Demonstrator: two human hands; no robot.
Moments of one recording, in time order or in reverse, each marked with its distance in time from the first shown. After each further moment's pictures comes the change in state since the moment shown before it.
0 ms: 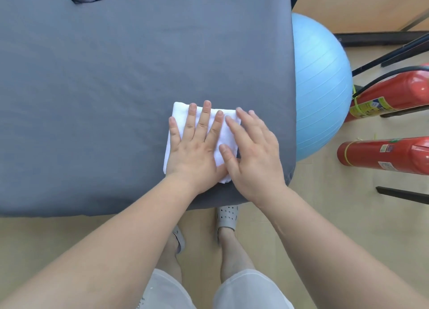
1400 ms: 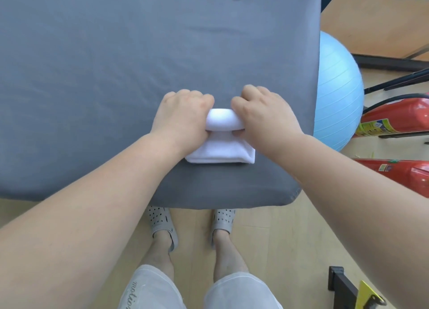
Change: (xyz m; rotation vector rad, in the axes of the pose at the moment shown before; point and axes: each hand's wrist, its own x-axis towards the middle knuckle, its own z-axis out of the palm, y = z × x) left_hand 0.027 -0.080 -0.057 -0.071 0.214 0.076; right_hand 0.099 -0.034 -0.016 -0.513 -0.260 -0.401
